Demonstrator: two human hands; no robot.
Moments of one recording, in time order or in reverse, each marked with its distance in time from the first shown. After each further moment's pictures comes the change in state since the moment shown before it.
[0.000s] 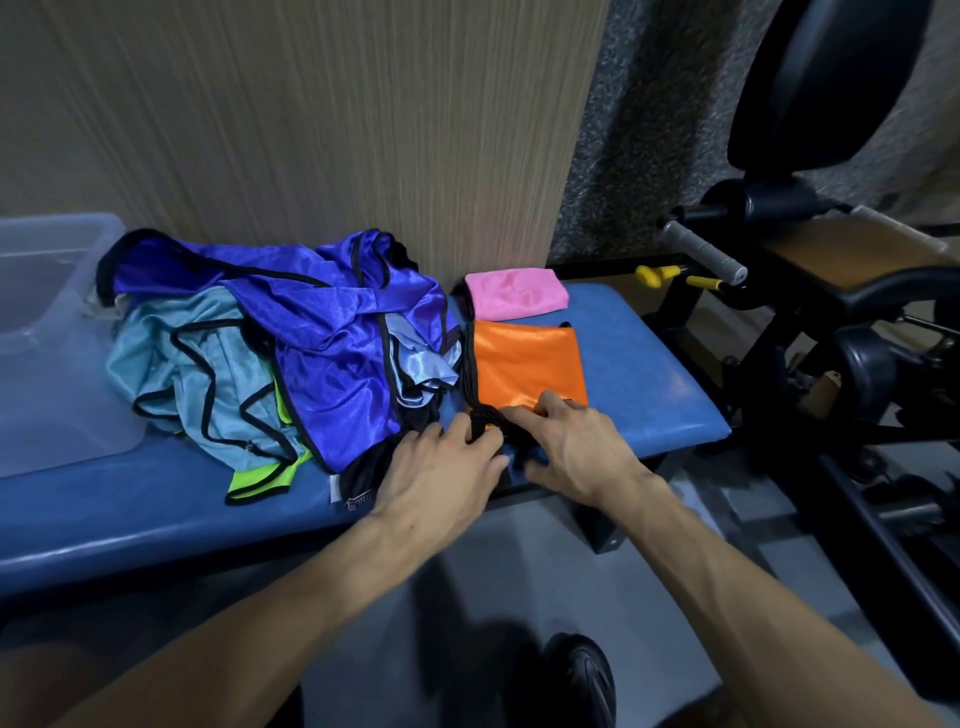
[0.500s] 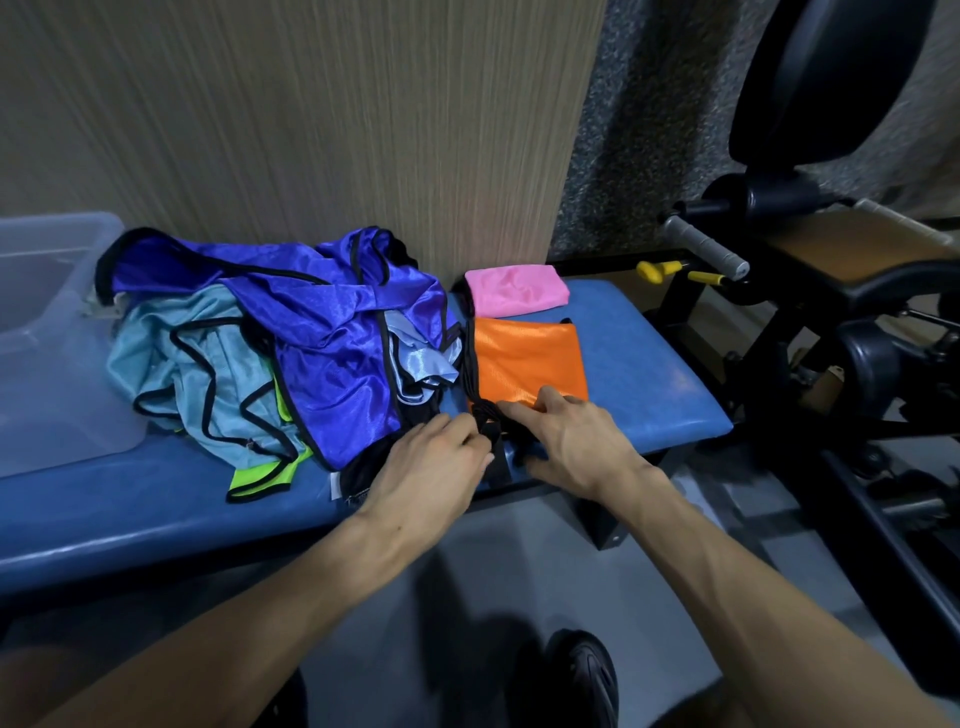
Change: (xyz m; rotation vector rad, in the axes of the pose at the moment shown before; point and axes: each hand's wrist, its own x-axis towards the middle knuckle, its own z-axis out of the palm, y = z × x) left_hand -0.002 -0.009 -0.005 -0.099 0.102 0.097; right_hand 0.003 0.000 -0.002 -0.036 -0.029 0.002
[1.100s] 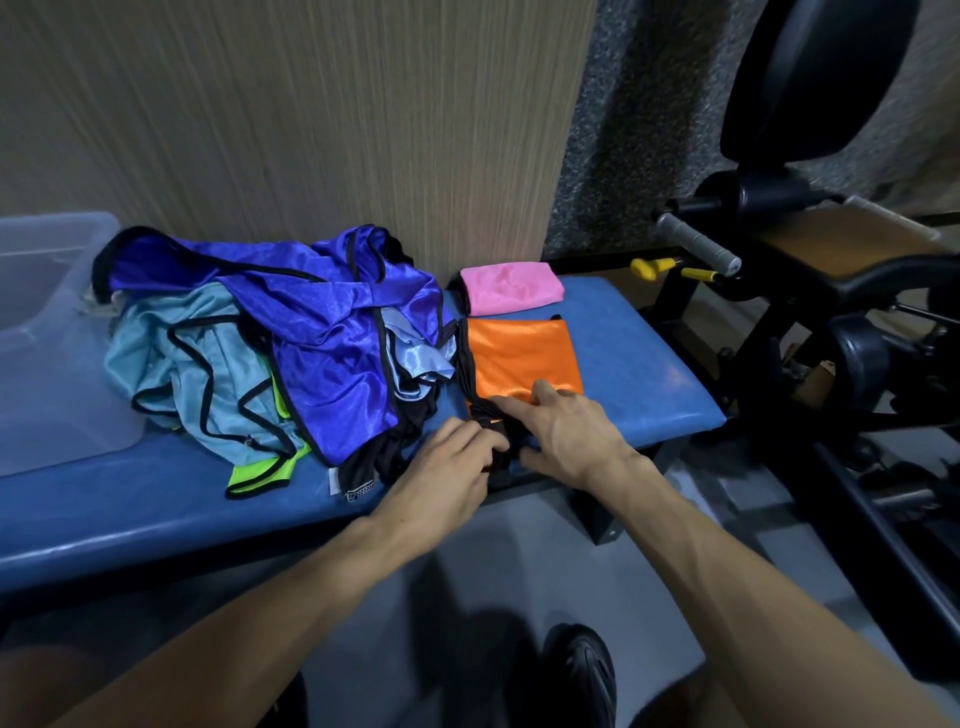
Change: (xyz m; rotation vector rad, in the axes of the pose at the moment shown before) left_hand -0.007 0.001 0.024 -0.394 -0.015 0.062; right_hand 0.003 -0.005 -0.003 -0.053 -0.045 0.028
